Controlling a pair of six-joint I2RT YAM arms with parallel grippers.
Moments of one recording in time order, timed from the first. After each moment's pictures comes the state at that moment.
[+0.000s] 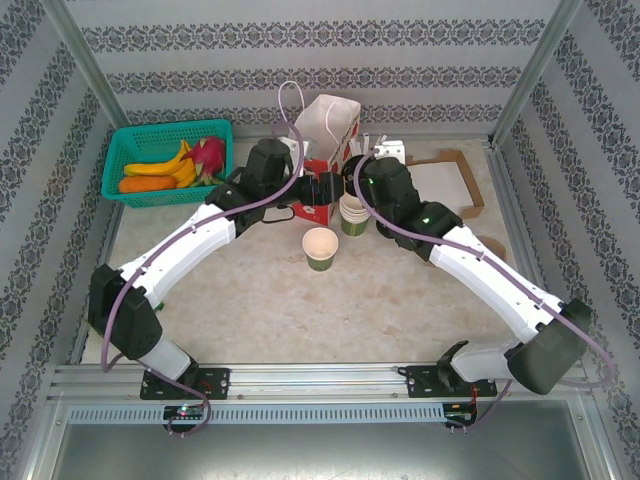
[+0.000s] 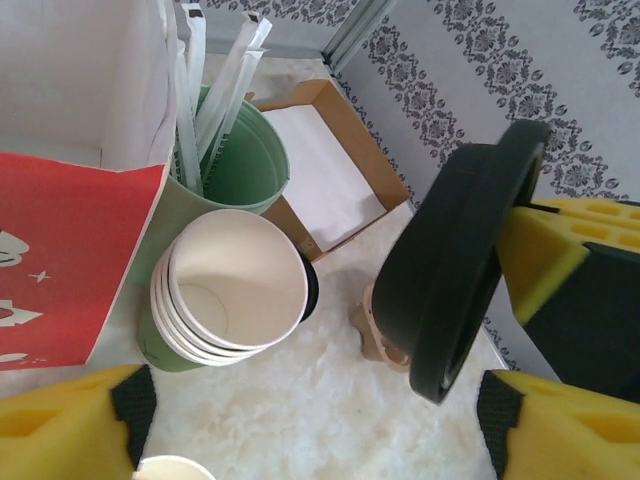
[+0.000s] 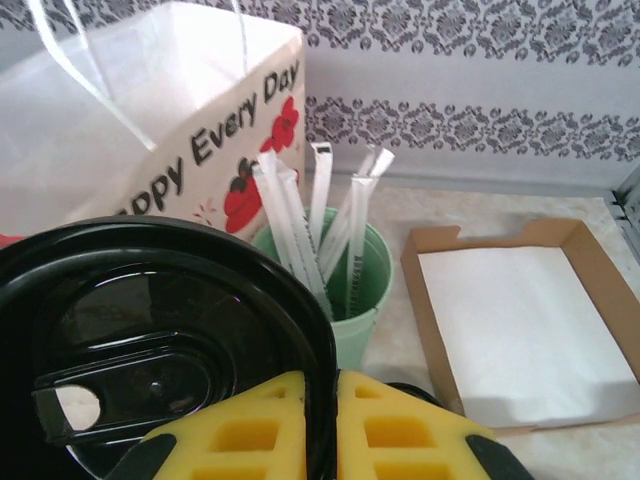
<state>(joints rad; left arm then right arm) -0.58 1.58 1.44 -0.33 0.29 -0.51 0.65 1.34 1.29 -0.48 0.56 0.29</state>
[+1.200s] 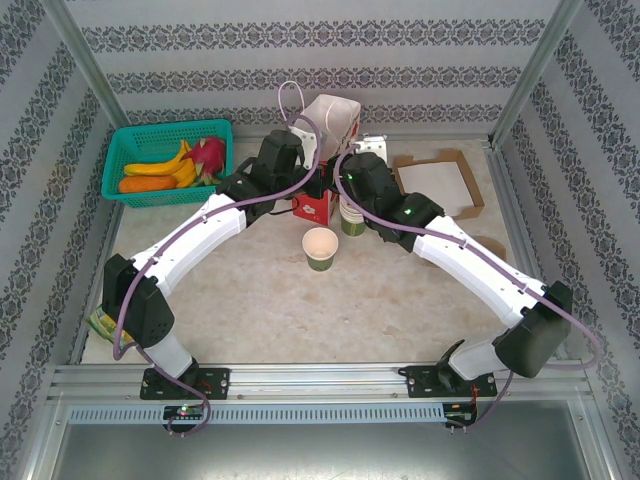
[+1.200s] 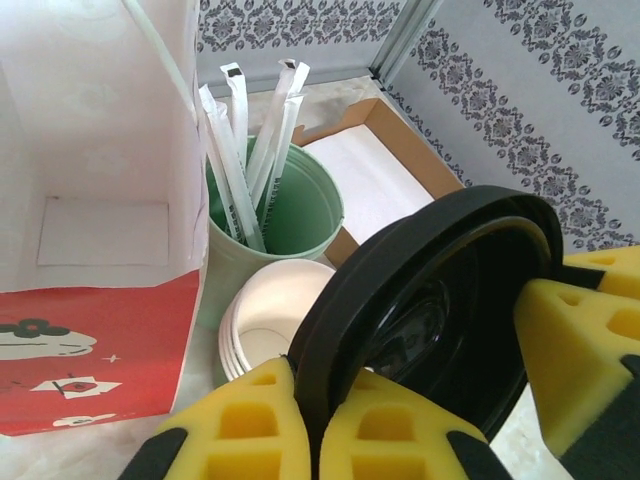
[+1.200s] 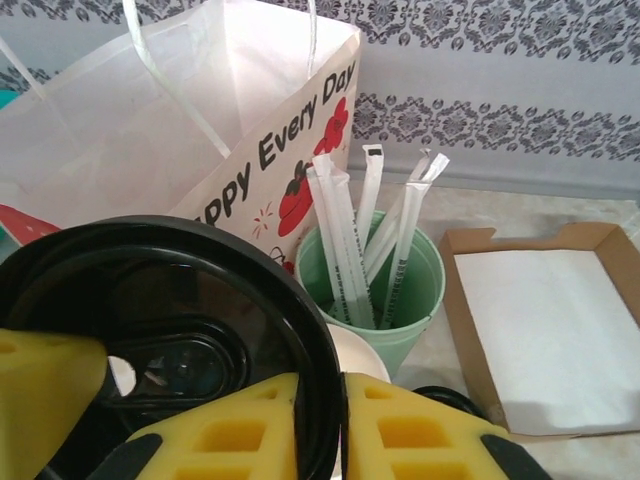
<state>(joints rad) -0.60 1.66 1.56 -0.40 0.16 -0.35 0.71 1.43 1.39 -0.54 0.56 0.33</state>
